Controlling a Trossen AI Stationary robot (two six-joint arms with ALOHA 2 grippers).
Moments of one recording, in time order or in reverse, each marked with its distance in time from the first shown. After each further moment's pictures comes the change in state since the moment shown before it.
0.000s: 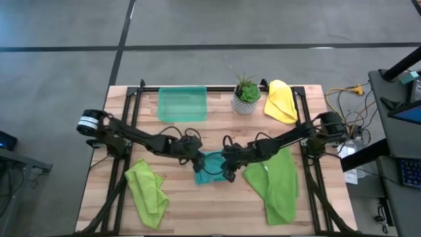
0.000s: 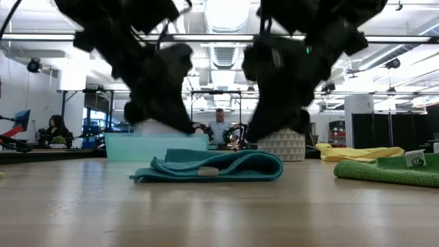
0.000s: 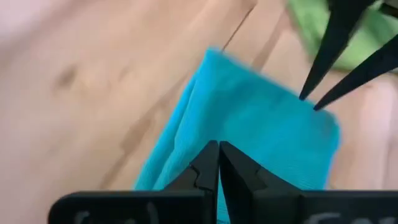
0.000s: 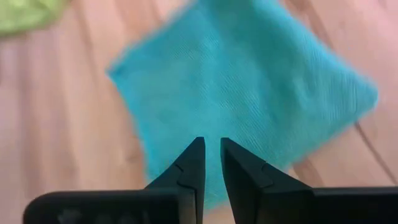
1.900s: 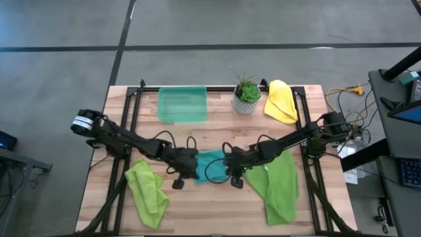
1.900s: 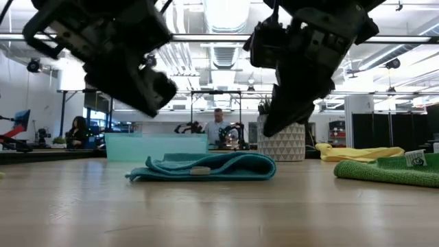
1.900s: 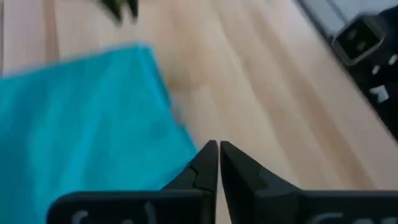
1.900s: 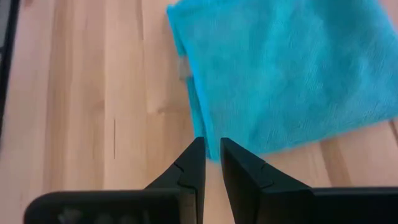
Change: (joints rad) left arm -0.079 -0.053 -0.077 0.113 0.427 0.644; right arm 0.041 -0.031 0.015 -0.111 -0.080 -0.199
